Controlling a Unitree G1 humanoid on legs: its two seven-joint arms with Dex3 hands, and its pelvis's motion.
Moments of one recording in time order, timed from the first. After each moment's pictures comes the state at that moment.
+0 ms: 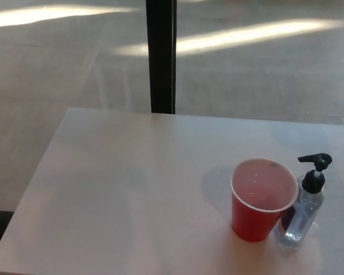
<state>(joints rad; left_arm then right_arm) 0.16 0.60 0.43 1.29 -0.10 -0.07 -0.10 -0.51 -0.60 -0.42 -0.13 0.51 0.45 0.11</state>
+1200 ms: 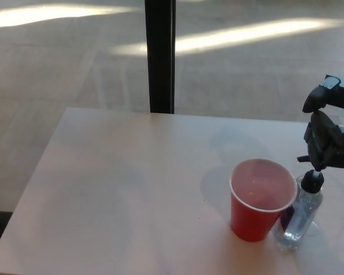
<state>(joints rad) 0.15 0.60 0.43 1.30 -0.10 -0.07 -0.10 -0.39 -0.48 -0.18 -0.32 0.55 0.69 0.15</state>
